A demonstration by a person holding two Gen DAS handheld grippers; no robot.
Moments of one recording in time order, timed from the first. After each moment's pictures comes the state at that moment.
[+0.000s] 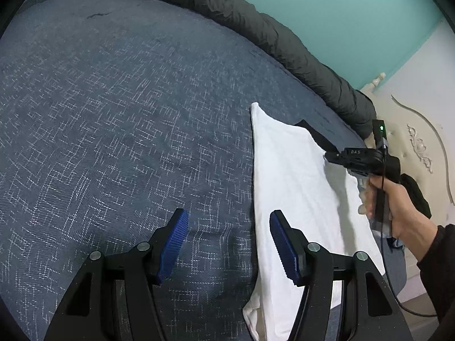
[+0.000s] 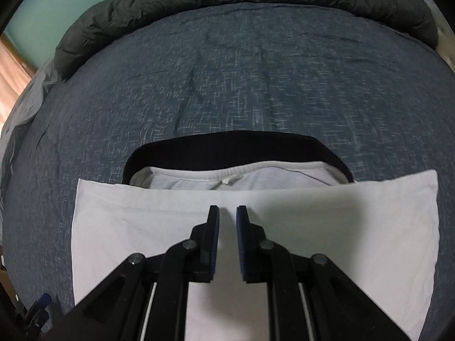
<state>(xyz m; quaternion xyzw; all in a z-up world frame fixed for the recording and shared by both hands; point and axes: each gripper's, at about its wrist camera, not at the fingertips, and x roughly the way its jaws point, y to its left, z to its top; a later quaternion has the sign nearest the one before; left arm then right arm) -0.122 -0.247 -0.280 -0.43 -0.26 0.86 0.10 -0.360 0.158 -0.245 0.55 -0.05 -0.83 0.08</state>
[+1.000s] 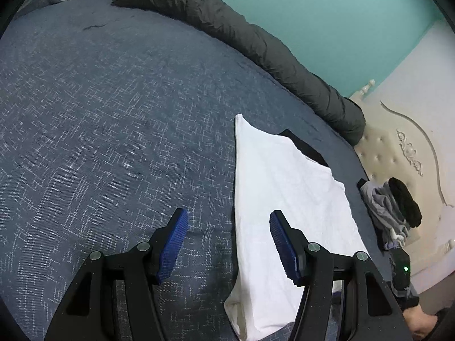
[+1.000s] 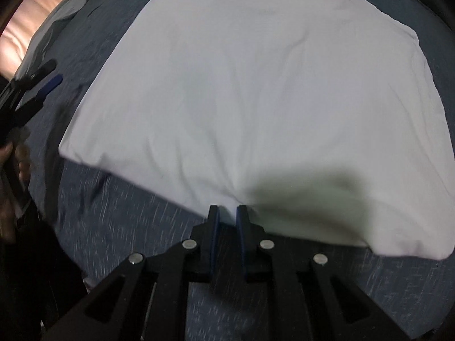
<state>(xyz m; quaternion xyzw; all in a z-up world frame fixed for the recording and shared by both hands) -0.108 -0.243 -0.260 -0.40 -0.26 0.87 0.12 -0.110 0.168 -0.266 0.66 0.03 -0.73 0.17</state>
